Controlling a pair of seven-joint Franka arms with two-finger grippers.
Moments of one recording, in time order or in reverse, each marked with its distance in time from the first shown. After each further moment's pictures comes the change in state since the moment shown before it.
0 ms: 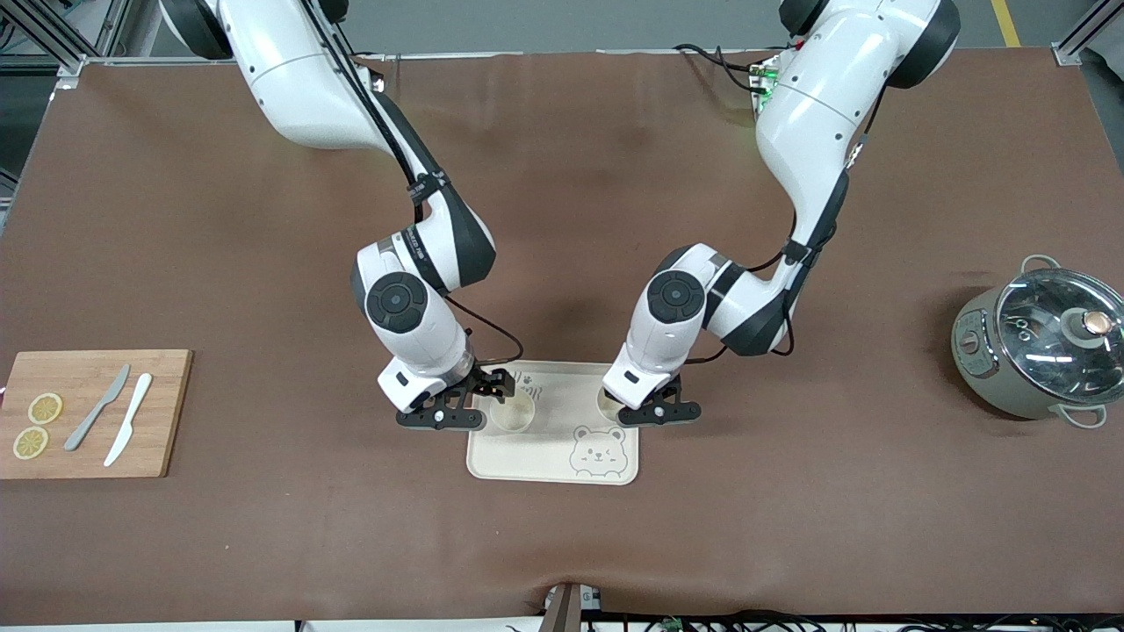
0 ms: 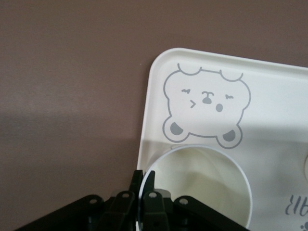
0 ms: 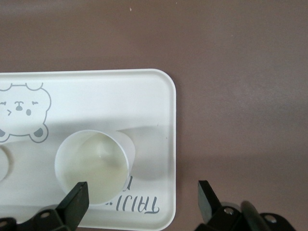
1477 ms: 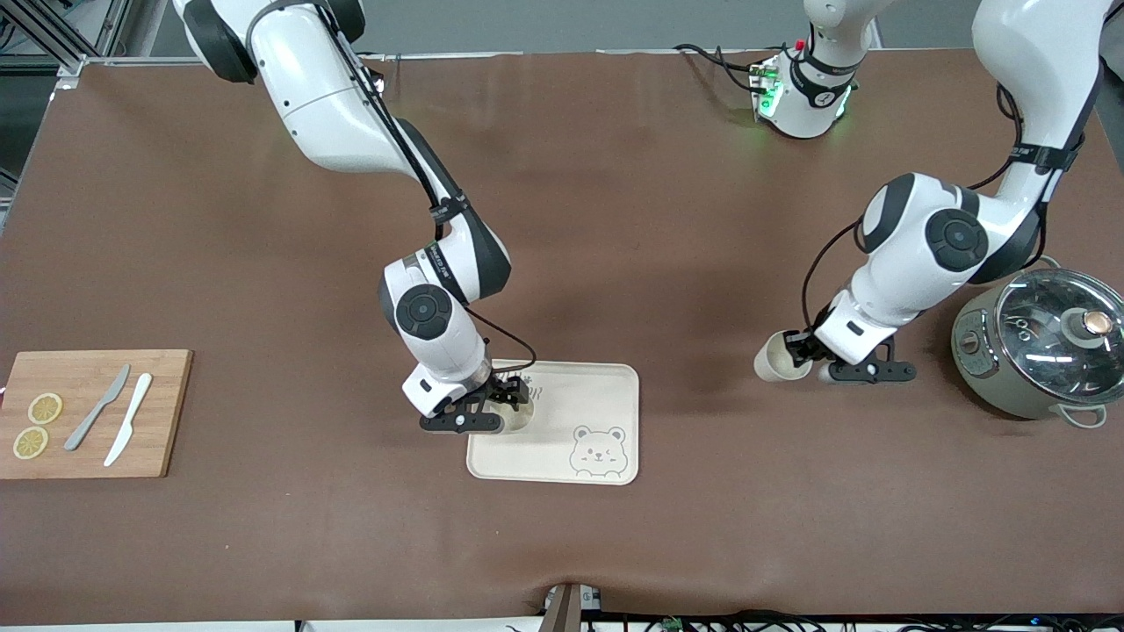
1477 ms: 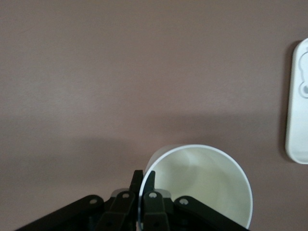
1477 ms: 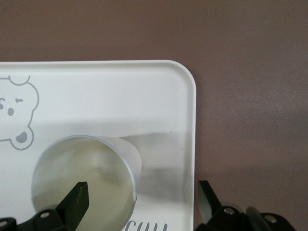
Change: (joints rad) left arm 1.003 -0.457 -0.627 -0.642 0.004 0.051 0.432; right arm 0.026 0.094 0.000 0.005 0.000 0.120 0.000
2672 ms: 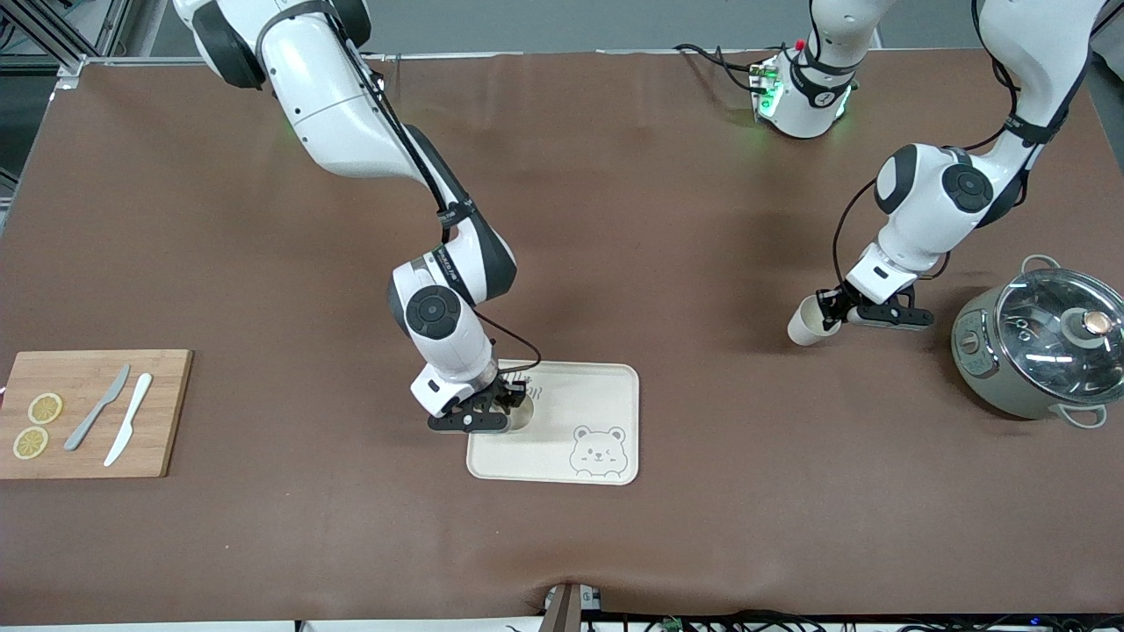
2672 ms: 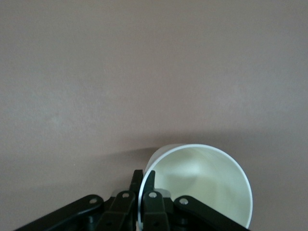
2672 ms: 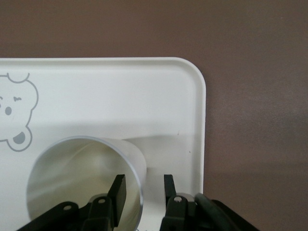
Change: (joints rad) left arm 0.236 -0.081 -0.010 -0.449 0.000 0.450 0.246; right arm 0.009 0.021 -0.006 0.008 0.000 0.026 0.000
